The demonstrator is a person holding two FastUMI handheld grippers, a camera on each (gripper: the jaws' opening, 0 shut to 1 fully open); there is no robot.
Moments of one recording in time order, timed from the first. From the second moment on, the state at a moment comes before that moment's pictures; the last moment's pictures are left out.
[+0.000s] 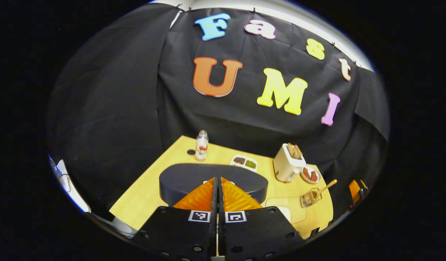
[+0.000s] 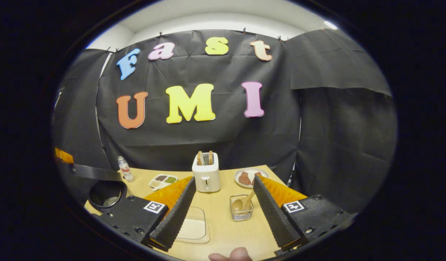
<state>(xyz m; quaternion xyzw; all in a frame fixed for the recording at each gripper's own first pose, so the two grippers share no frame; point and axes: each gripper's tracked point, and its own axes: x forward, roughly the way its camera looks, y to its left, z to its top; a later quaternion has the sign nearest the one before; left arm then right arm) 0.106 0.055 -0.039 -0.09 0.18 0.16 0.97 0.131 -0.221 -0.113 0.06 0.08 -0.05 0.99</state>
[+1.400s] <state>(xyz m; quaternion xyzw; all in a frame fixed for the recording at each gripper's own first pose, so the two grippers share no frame) 0.144 -0.033 -0.002 0.01 0.06 0.16 0.99 0.273 -0.321 -0.271 0.11 0.23 -0.05 0.96</state>
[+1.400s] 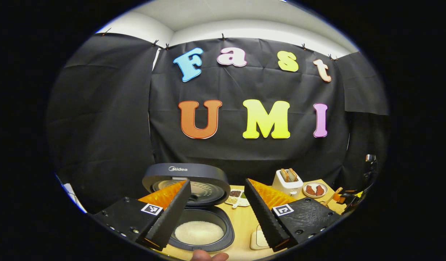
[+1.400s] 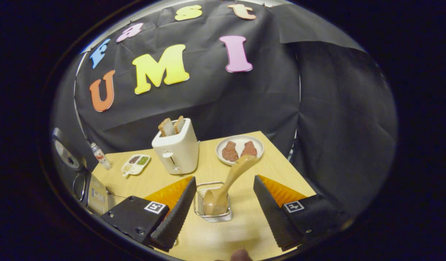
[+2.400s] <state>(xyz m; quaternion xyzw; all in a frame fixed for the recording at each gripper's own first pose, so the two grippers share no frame) 0.118 -0.026 -0.015 -0.01 0.08 0.20 0.98 0.303 -0.301 -0.280 0.18 0.26 -0.01 0.95</state>
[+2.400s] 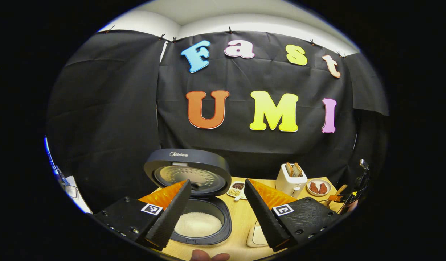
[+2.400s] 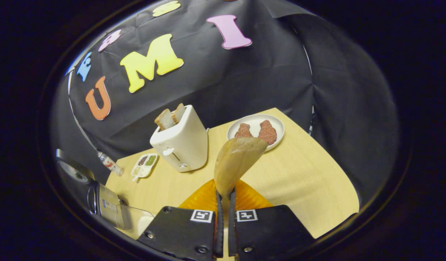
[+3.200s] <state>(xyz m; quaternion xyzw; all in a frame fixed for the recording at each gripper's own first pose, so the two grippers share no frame) 0.018 0.035 -0.004 -0.05 0.06 0.20 0.98 0.223 -0.136 -0.183 0.09 0.23 0.05 0.97</state>
